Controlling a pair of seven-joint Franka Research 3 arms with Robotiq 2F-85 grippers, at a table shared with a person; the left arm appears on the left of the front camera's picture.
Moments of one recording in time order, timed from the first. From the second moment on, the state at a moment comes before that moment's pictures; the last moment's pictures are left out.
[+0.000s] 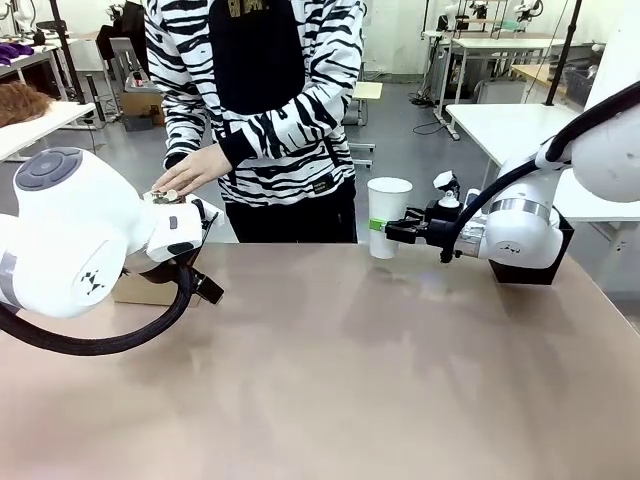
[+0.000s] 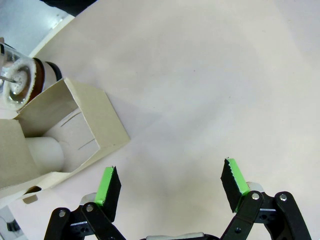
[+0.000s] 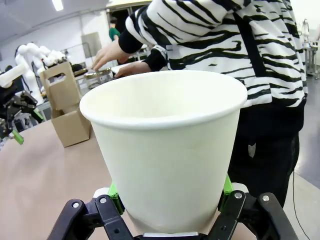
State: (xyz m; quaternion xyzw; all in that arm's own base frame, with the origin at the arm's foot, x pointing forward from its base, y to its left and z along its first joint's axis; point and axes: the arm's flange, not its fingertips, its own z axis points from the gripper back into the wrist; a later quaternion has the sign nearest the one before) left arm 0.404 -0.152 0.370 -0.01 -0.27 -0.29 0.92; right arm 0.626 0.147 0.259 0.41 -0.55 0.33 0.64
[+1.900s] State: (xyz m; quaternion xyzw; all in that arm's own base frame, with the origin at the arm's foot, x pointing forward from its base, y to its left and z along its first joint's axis) left arm 0.404 -0.152 0.370 -0.01 -0.27 -0.29 0.92; right arm 0.626 0.147 0.259 0.41 -0.55 0.33 0.64
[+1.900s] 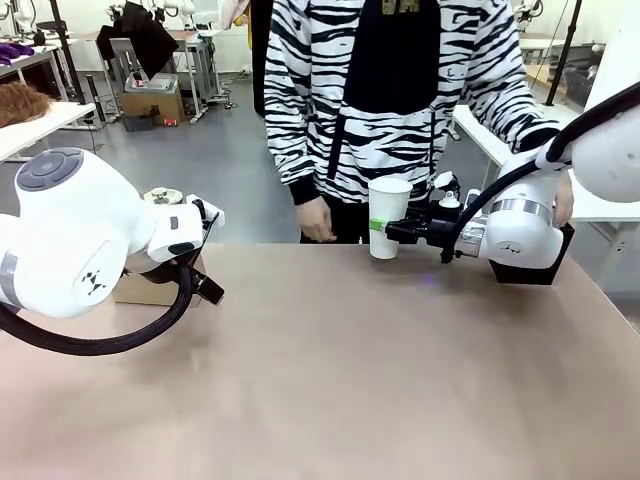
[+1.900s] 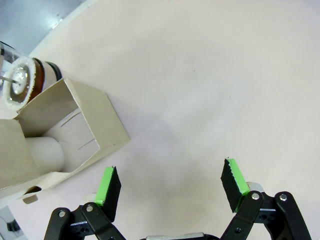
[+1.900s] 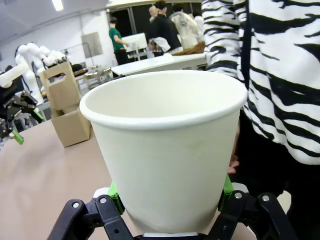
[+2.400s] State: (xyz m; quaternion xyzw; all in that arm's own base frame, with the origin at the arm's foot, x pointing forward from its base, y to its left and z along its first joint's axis) left arm 0.404 -0.152 0.370 -0.01 -0.27 -0.29 0.92; right arm 0.626 0.147 0.259 0.41 -0.55 0.33 0.64
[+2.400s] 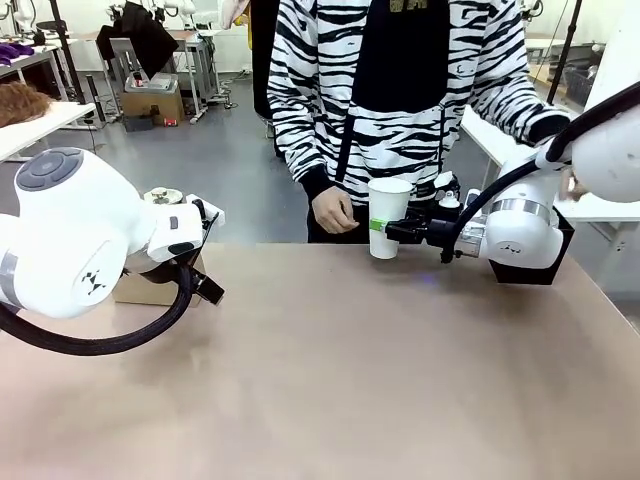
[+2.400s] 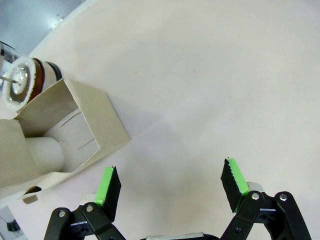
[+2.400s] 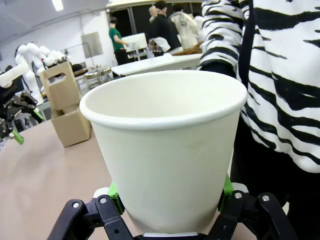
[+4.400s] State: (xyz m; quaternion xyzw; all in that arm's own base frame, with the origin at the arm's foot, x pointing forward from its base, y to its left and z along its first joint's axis) left arm 0.404 -0.152 0.370 -0.01 -0.27 -0.29 0.92; right arm 0.625 0.147 0.257 0.41 -0.55 0.33 0.64
